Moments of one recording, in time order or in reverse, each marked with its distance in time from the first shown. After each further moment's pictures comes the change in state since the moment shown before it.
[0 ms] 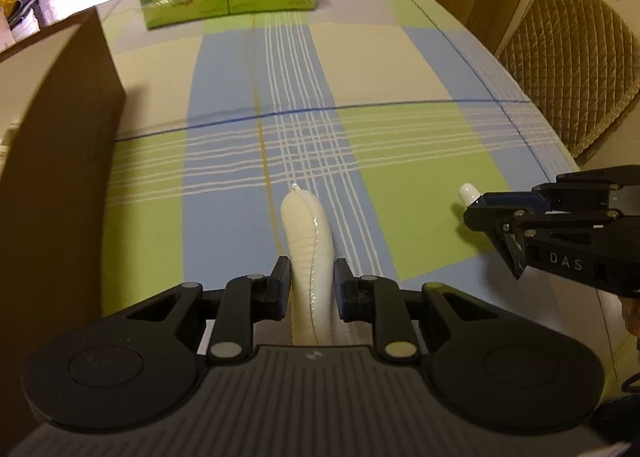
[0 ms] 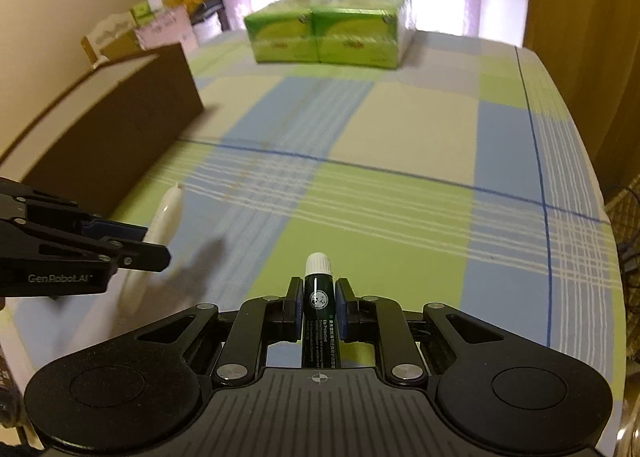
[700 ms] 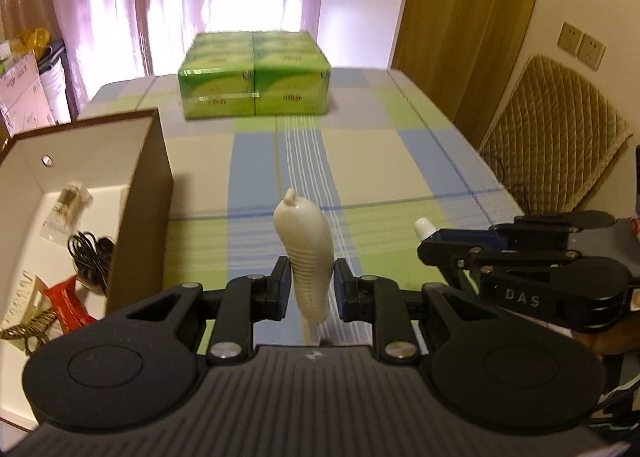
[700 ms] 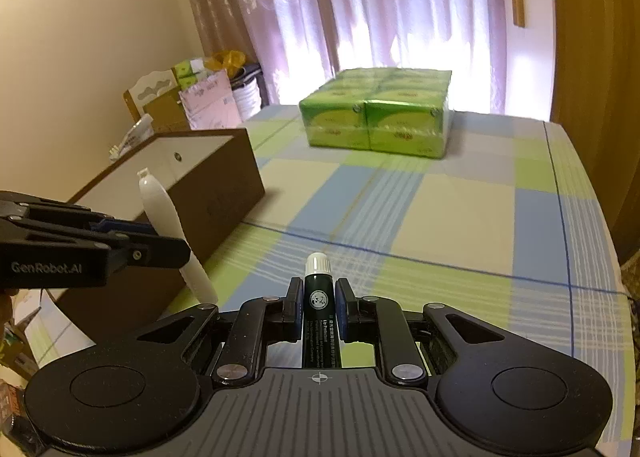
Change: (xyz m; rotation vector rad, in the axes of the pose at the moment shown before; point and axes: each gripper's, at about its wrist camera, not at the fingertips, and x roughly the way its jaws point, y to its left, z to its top) left arm -0.096 0.013 0.006 -0.034 -0.251 -0.001; right arm -0.038 0.044 0.032 -0.029 -0.194 0.092
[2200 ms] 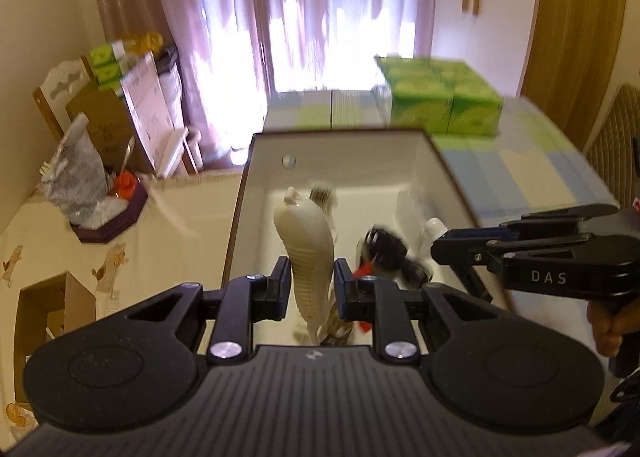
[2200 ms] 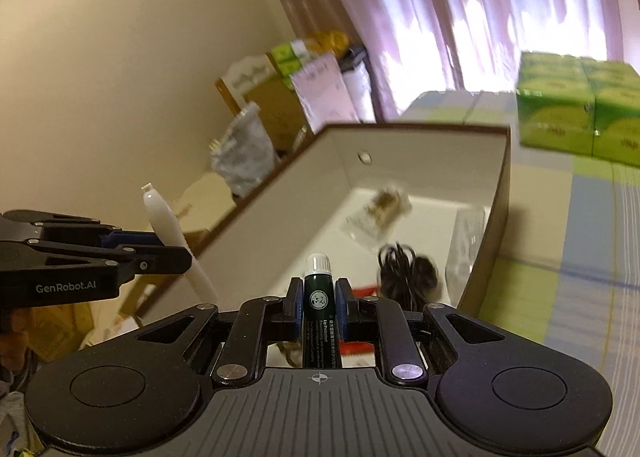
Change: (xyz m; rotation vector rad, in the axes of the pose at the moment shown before) left arm -0.112 0.237 -0.022 -0.033 -0.007 0.235; right arm 0.133 0.213 0.047 0.025 0.068 0.253
